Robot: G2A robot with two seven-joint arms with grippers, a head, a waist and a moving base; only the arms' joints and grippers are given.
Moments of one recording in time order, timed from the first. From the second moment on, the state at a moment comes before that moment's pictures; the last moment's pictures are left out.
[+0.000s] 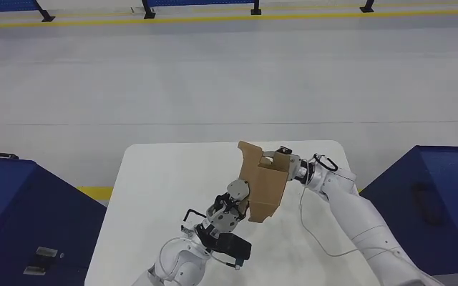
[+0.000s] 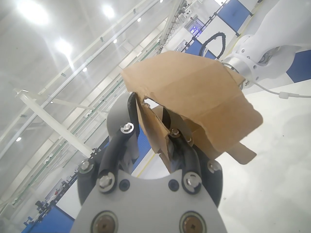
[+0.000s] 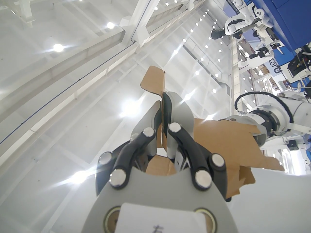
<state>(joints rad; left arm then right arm) 1.46 -1.21 -0.92 -1.83 2.20 0.30 0.43 -0.99 -1.14 1.11 -1.19 1.24 0.54 1.01</state>
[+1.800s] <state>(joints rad) 1.49 -1.24 -0.98 -1.82 1.98 0.27 0.50 -1.01 -1.16 1.21 -1.08 1.28 0.52 1.00</state>
